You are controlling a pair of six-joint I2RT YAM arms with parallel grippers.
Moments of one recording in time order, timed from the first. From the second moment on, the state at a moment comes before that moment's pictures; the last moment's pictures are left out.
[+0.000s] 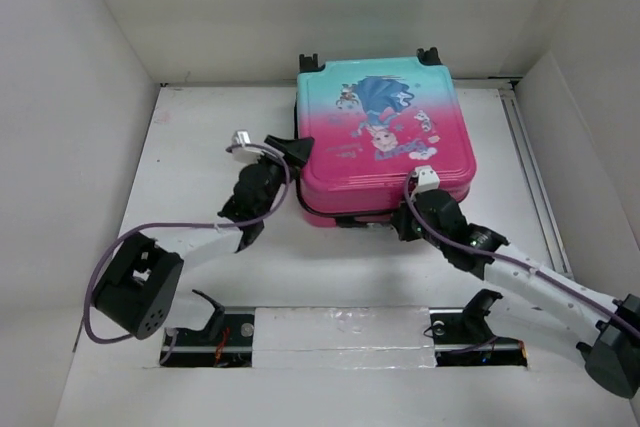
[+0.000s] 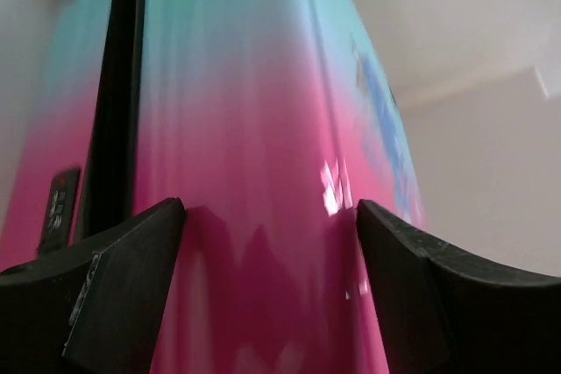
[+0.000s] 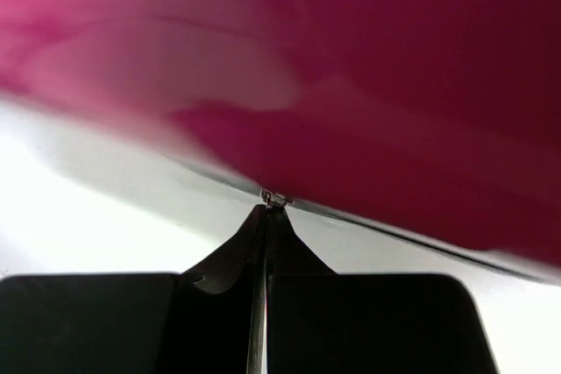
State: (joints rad) left arm -0.48 1.35 0.58 0.73 -0.19 -1.10; right arm 0.79 0.92 0.56 -0.21 0.21 0.44
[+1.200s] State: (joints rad) left arm -0.24 2.34 2.23 -0.08 0.17 -0.77; right arm 0.83 0.94 0.44 0.08 -0.04 0.39
